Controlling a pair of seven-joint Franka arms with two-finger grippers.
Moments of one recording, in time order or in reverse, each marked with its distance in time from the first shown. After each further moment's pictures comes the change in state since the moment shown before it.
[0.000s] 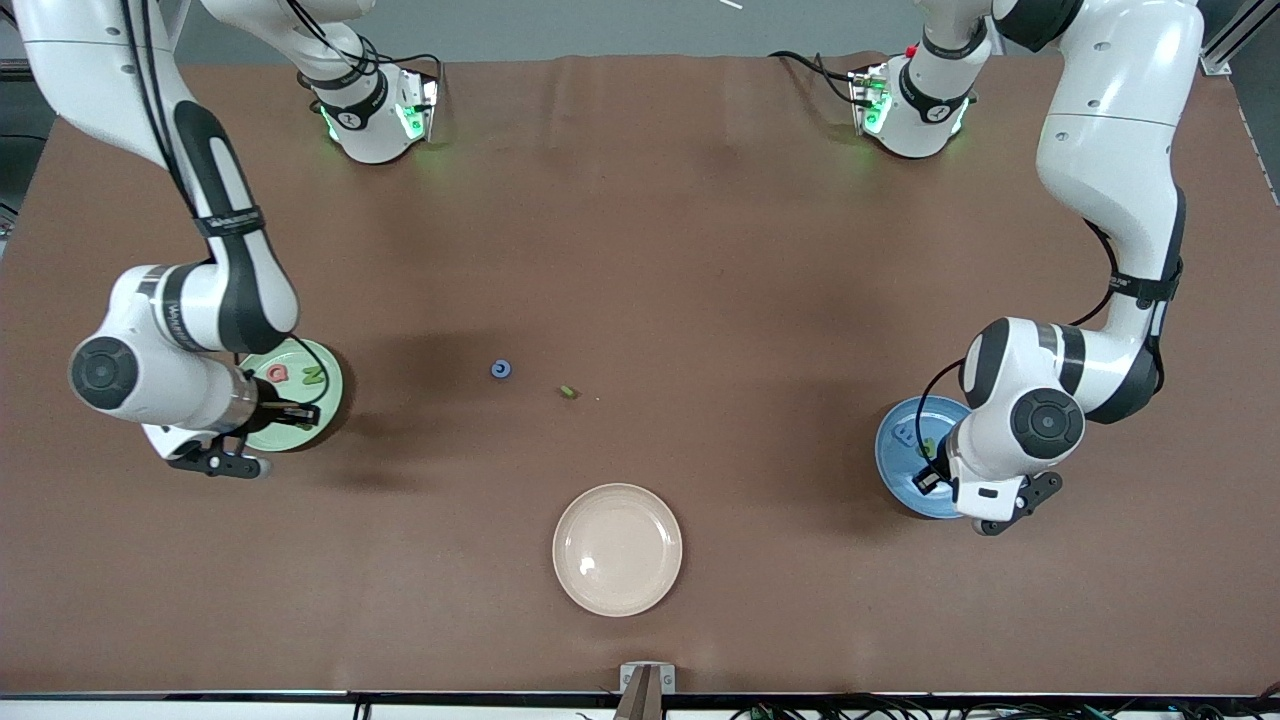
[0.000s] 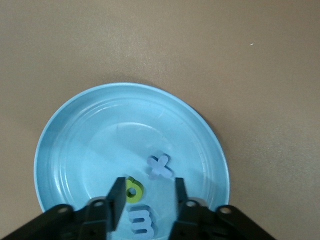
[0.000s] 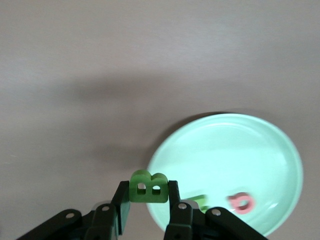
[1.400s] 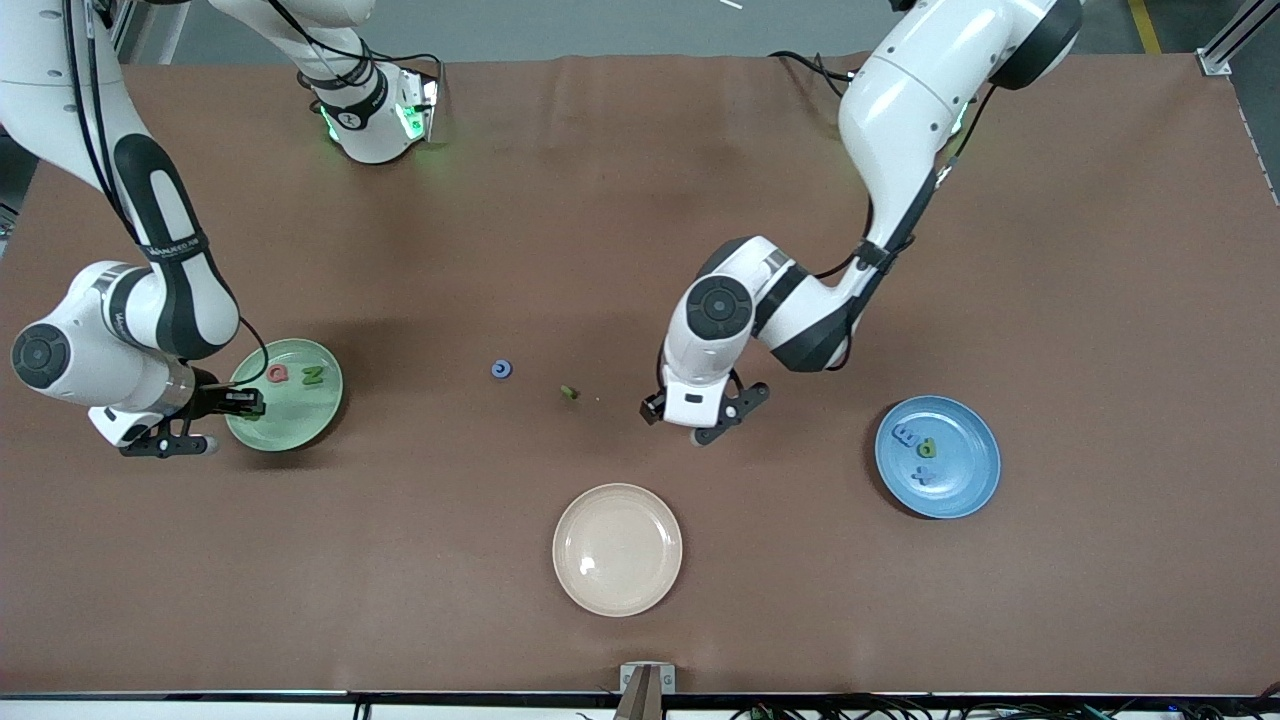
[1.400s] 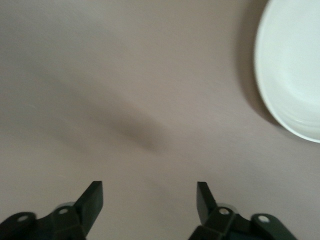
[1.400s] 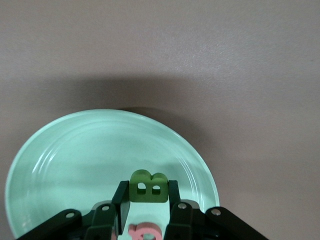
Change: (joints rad) left arm -0.404 0.122 -0.193 0.181 -0.030 0.080 -0.600; right arm -0.178 0.063 0.006 -0.126 -0.002 0.222 -0.313
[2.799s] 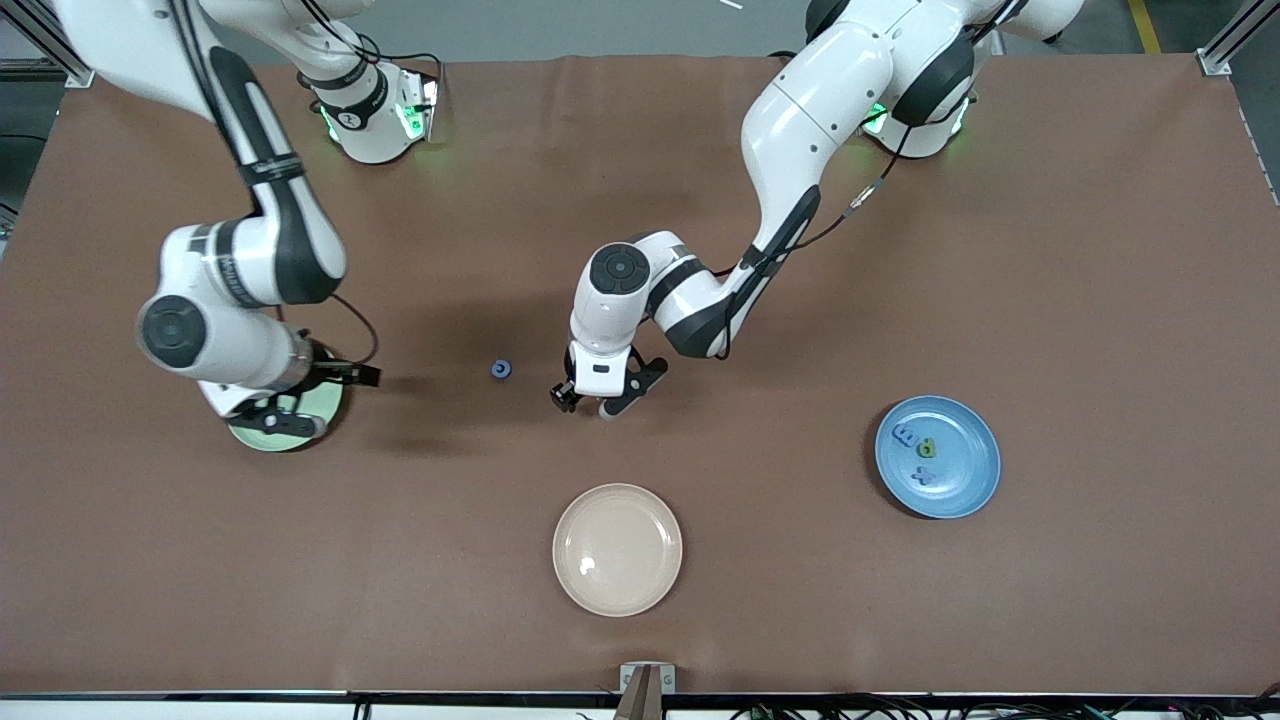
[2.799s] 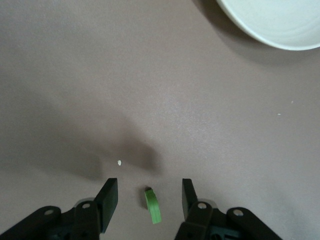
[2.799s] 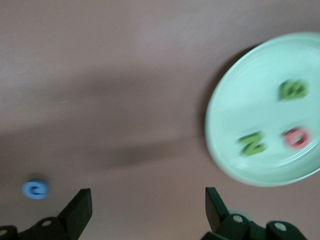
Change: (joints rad) left arm -0.249 0.232 0.104 0.247 0.000 0.176 -0.256; right arm 0.351 -0.186 0.033 -0.013 0.001 -0.262 0.622
